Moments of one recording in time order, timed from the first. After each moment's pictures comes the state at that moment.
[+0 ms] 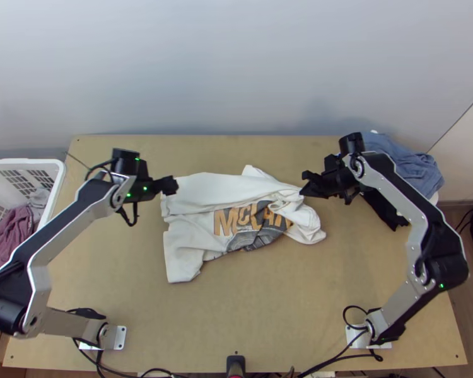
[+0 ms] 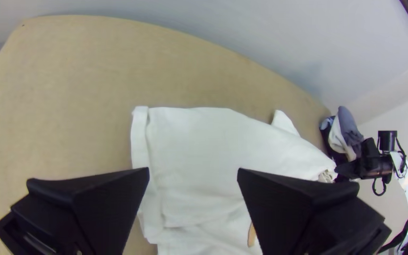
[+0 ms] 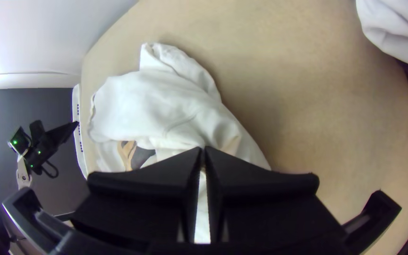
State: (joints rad) left arm -0.23 1.54 1.16 -0.45 0.19 -0.45; right arm 0.16 1.81 1.39 -0.79 -0.55 0.34
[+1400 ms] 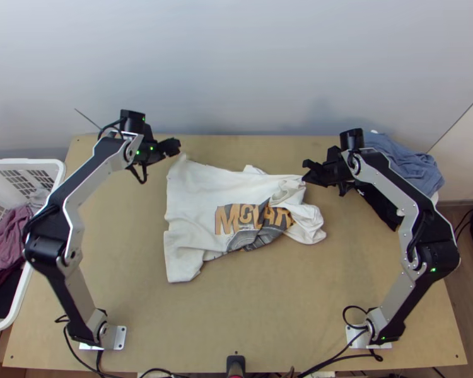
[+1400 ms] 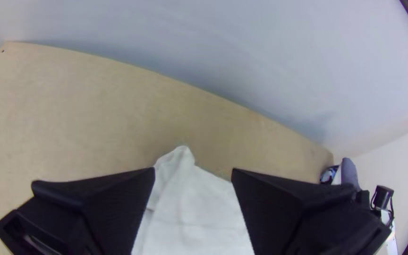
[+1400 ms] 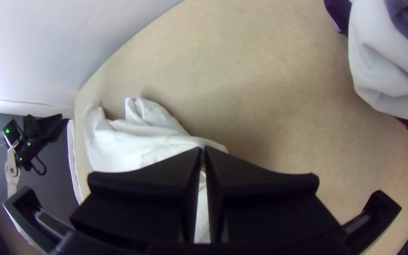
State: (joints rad) left arm -0.16 1.96 1.68 -0.51 0.21 -0.48; right arm 0.13 1.91 1.43 -0.58 -0.47 0.44
